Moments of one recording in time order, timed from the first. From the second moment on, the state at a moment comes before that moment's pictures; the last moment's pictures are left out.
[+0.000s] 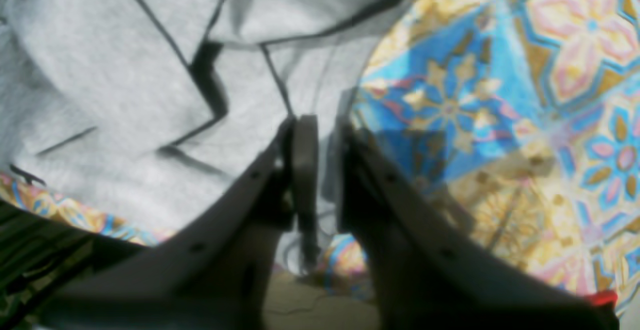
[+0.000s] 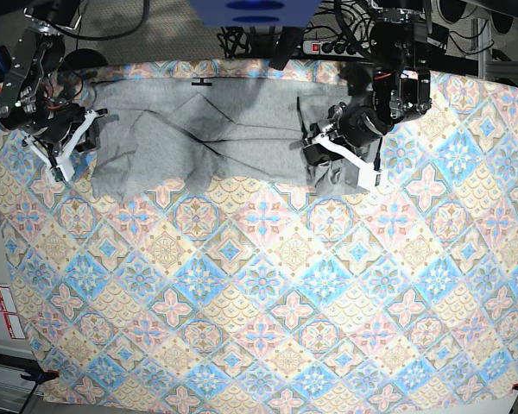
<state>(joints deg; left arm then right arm) 17.5 -2.8 -2.3 100.2 -41.4 -1.8 51.9 -15.5 15.0 30.8 94.9 22.2 41.1 -61.5</state>
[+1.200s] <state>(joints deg) 12.8 -4.2 11.1 92.8 -46.7 -1.9 51.9 -15.5 15.0 36.2 94.9 22.2 41.1 -61.8</state>
